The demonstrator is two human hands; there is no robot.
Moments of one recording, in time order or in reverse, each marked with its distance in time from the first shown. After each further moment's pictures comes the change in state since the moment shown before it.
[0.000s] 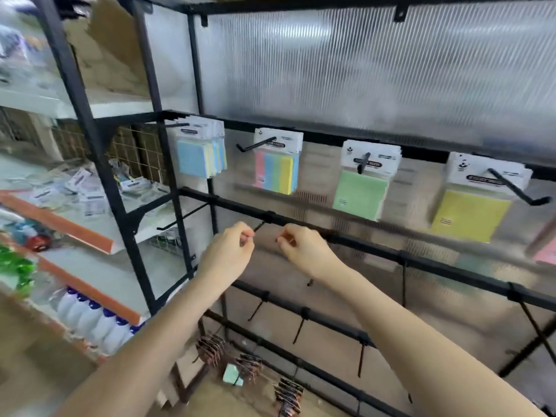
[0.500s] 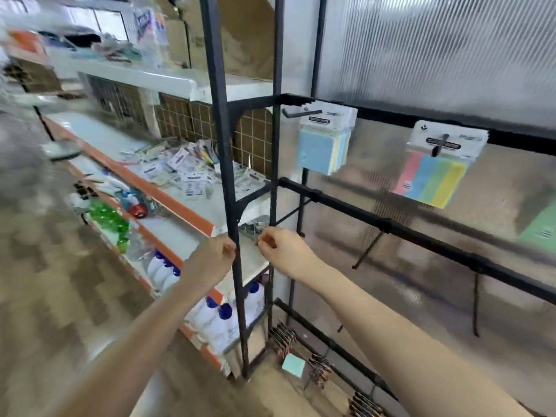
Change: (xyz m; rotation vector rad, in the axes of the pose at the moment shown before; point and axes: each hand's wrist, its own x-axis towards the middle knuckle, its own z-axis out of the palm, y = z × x) left_hand 0.010 -0.204 -0.130 0.188 0.029 -0.313; right_hand 0.104 -0.148 0.186 0.097 -0.276 -0.165
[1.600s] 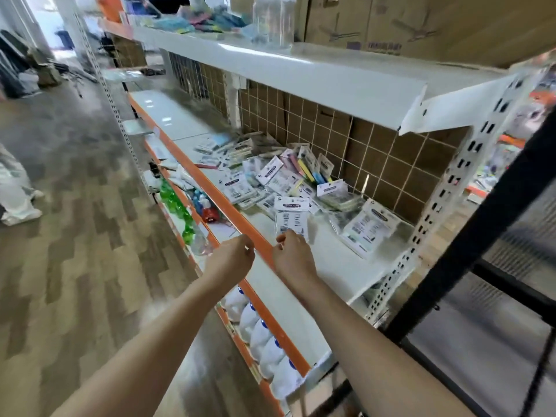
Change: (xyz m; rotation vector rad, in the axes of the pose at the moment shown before) left_hand 0.269 -0.227 -0.058 0.175 -0.039 -0.236; right_hand 0.336 -0.067 0.203 0.100 -0.021 0.217
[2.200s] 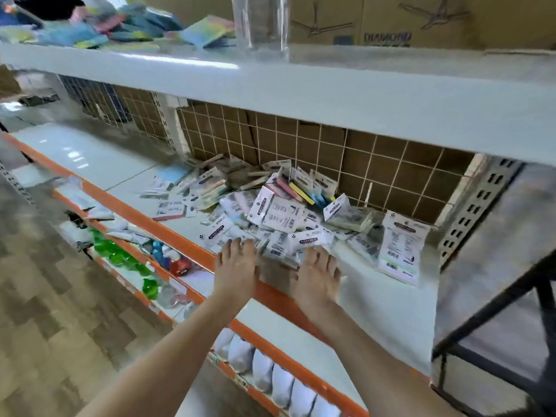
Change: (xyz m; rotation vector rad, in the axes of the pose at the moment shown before) left_hand 0.184 -0.050 0.012 0.293 -0.028 0.380; right_hand 0.115 -0.010 0.067 -0.414 0.196 0.394
